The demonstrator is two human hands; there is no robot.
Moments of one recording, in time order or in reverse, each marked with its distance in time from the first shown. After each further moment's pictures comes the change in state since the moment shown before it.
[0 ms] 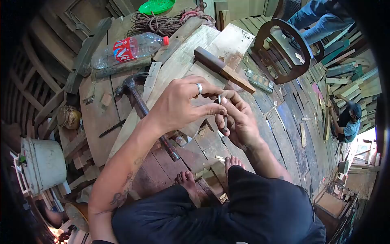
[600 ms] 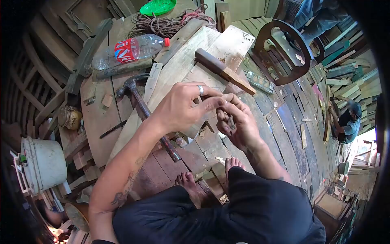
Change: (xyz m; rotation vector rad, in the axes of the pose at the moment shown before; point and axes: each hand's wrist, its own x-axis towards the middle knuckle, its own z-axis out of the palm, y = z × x) left_hand -0.001 0.000 0.004 -0.130 -0.019 -0.148; right_hand 0.001 0.001 -0.003 0.009 0.053 0.063
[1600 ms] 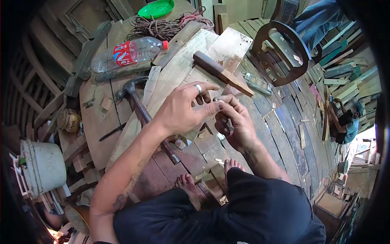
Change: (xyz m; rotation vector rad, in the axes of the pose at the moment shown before) left_hand 0.000 -0.009 0.009 0.028 0.058 -0.015; right_hand 0.003 0.004 0.004 -0.125 0.064 -0.064
